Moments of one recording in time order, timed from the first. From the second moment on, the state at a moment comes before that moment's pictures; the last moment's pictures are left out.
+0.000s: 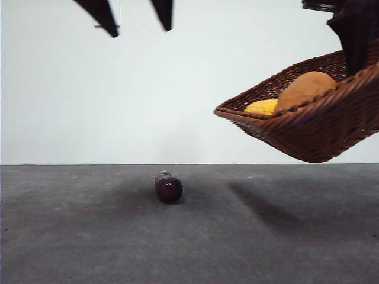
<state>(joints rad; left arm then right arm) -0.79 1.44 1.52 -1.00 -0.26 -0.11 0.23 1.60 1.63 -1.35 -0.04 0.08</state>
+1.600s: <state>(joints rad) -0.49 2.14 1.81 -0.90 0.12 -0.25 0.16 1.60 1.63 -1.35 -0.04 0.00</state>
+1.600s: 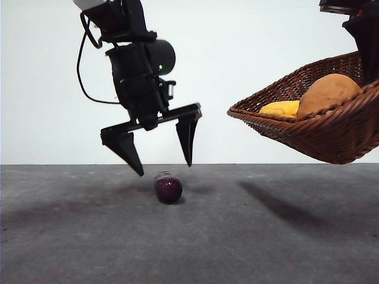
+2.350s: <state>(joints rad) -0.49 2.19 1.81 -0.91 0.11 -0.25 0.16 1.60 1.63 -1.35 -0.04 0.00</state>
